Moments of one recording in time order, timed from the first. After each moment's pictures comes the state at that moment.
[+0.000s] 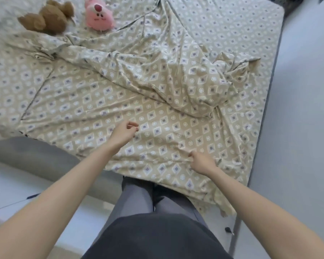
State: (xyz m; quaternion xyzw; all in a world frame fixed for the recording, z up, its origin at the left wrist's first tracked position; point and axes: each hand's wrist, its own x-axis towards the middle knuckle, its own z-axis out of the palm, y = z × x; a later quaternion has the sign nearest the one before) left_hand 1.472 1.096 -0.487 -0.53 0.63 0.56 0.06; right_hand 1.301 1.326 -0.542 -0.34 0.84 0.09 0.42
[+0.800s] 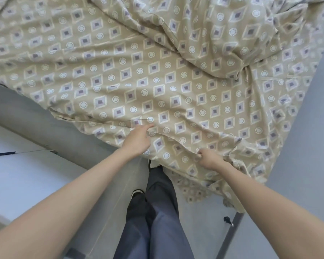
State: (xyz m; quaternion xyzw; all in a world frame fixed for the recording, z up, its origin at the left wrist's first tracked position) left_hand 1.490 1.234 -0.684 -0.46 0.74 0.45 0.18; right_hand 1.298 1.408 -0.723 -0.35 0.79 0.16 0.49
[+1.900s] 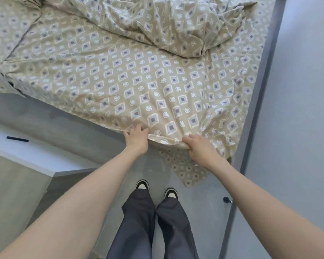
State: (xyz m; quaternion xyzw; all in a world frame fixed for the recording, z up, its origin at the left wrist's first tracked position) left_hand 1.552 1.411 -0.639 -0.42 0.86 0.17 0.25; right_hand 1.401 1.571 -0.595 -0.54 0.80 -0.04 0.28
